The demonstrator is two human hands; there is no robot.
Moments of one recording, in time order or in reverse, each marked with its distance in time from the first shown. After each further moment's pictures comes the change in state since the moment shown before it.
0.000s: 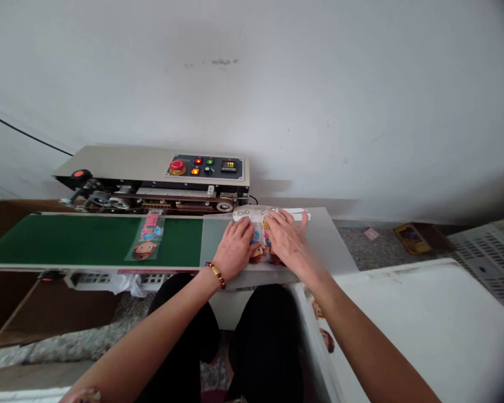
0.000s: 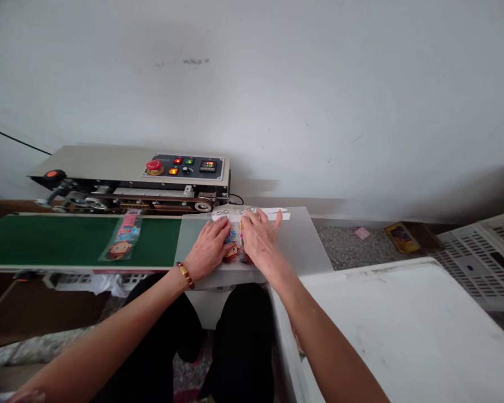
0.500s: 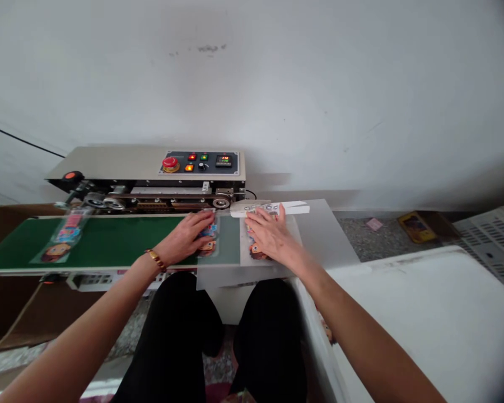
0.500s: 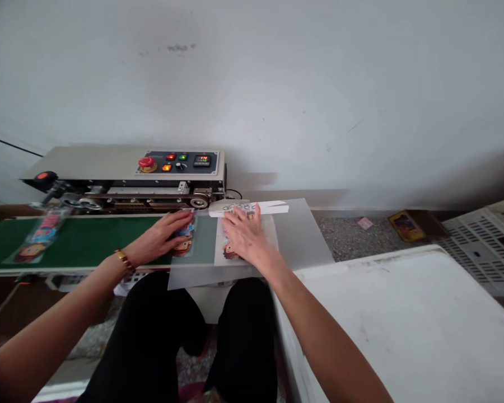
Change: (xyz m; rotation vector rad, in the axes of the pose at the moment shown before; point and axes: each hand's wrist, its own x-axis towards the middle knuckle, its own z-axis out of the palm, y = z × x) left_hand -0.029 -0.118 -0.059 -0.064 -0.208 0.107; right_hand 0.007 -0.015 0.007 0.031 -0.108 -0.259
